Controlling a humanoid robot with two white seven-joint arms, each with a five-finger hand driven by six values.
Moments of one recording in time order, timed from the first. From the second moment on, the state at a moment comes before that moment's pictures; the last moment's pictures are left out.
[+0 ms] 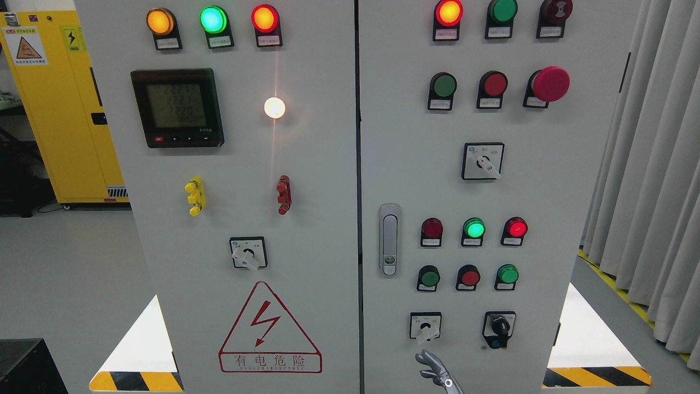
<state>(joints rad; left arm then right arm) 0.06 -0.10 -0.05 -0.10 0.07 -0.13 -0.05 0.07 0.09 0.16 -1.87 0.68 -0.30 -0.06</state>
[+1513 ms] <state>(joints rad) 0.06 -0.10 -0.05 -0.10 0.07 -0.13 -0.05 -0.19 0.09 0.04 -1.74 1.14 -0.30 -0.06</state>
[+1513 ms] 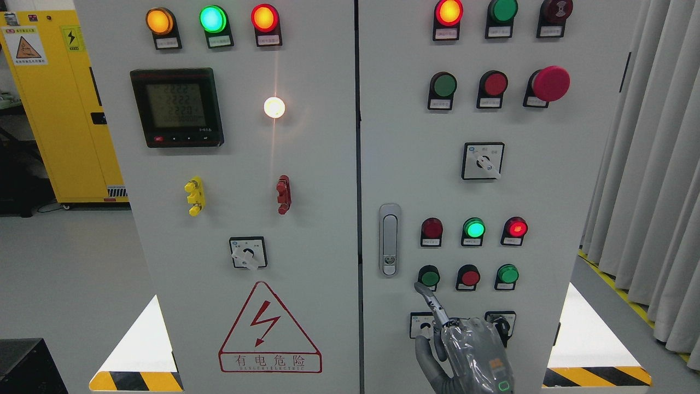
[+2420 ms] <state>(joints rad) 0.06 -0.10 -0.05 -0.10 0.07 -0.13 -0.05 -0.22 0.09 0.01 -1.69 1.14 -0.28 -0.06</state>
